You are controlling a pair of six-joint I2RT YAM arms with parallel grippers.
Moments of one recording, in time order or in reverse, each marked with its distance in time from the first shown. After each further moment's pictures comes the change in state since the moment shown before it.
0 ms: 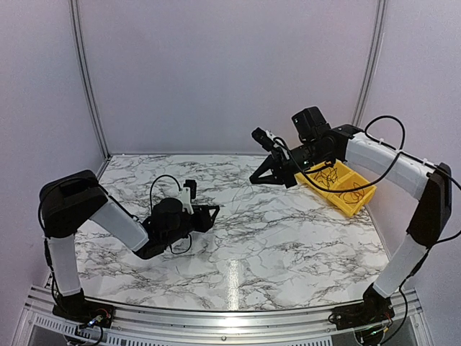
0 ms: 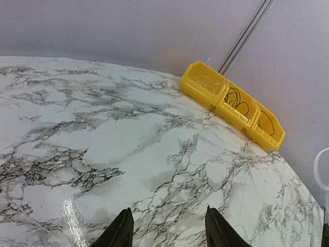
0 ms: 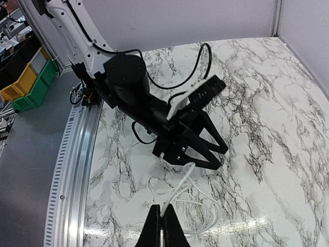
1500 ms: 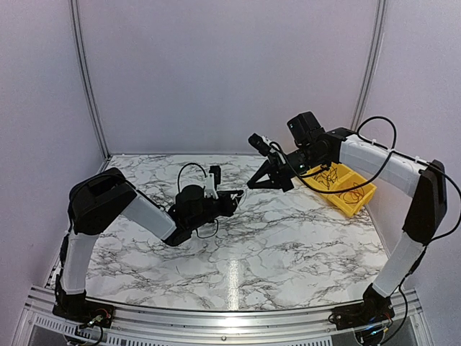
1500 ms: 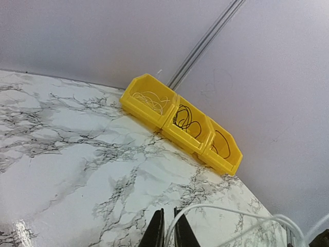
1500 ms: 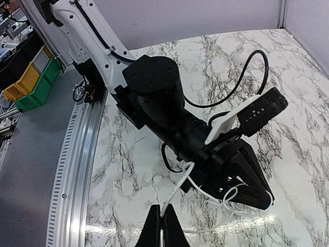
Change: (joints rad) left arm 0.002 0.203 0.350 0.071 0.189 -0.083; right arm 0.008 0.044 -0.012 0.009 -0.010 0.000
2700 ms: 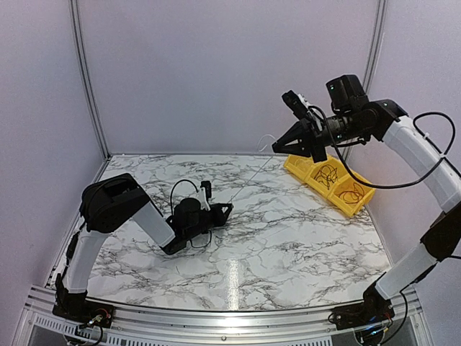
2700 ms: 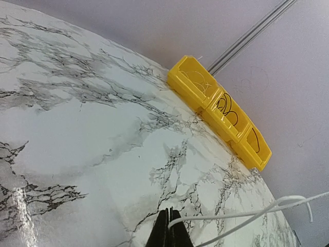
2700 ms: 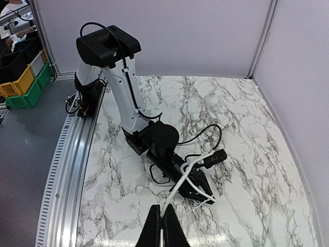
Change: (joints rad) left arm 0.047 0.146 -0.039 0.062 -0.047 -0.143; right arm -0.056 -0.193 0.222 -0.224 0.013 -0.113
